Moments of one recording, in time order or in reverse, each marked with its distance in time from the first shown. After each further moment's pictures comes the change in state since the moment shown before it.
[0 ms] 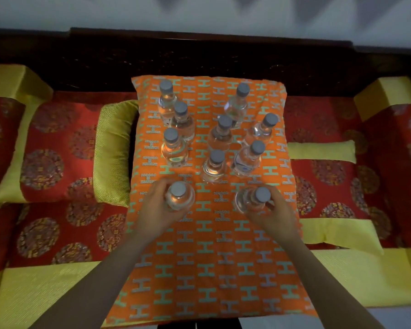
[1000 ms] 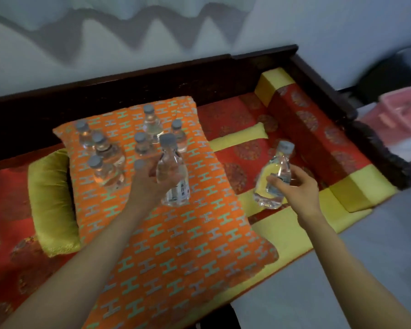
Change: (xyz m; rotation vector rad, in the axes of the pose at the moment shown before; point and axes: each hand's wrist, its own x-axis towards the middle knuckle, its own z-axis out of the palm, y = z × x) left_hand 0.010 0.152 0.043 -0.234 -0.197 0.121; right_hand -0.110 0.002 -0.155 0.318 0.600 0.265
